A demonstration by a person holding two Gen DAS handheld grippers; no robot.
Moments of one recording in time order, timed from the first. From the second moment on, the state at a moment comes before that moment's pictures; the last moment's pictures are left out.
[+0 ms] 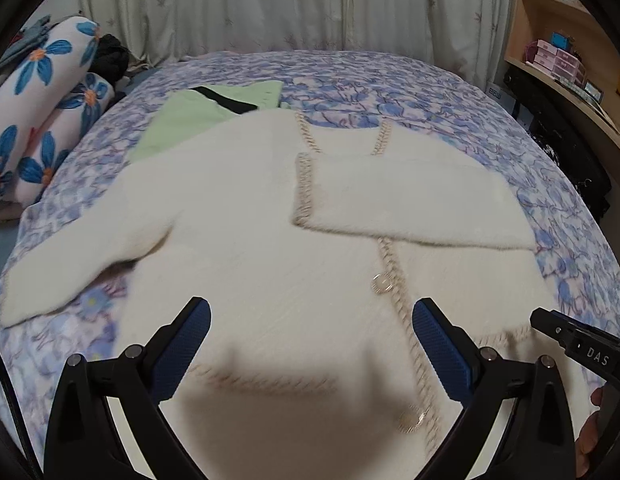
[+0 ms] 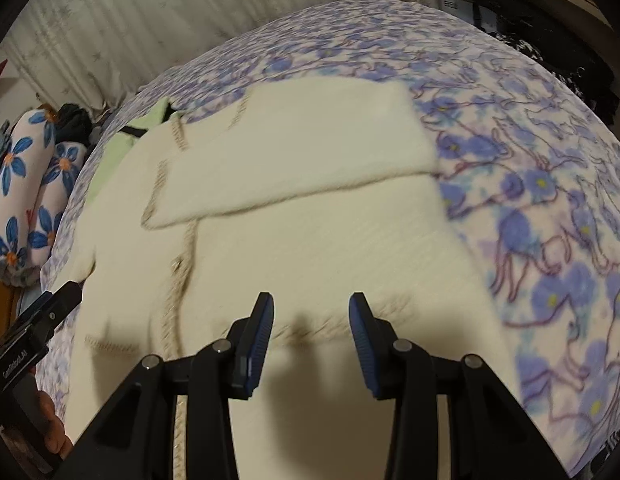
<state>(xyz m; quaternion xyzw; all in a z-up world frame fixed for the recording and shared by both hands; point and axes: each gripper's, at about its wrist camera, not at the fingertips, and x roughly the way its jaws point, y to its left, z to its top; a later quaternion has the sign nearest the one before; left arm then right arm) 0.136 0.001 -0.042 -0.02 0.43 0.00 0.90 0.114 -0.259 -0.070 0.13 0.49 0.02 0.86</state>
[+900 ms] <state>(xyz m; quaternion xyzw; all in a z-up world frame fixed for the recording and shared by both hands) 0.064 0.273 -0.074 -0.22 0.43 0.11 0.87 0.123 -0.027 -0.063 0.01 0.48 0.16 0.86</state>
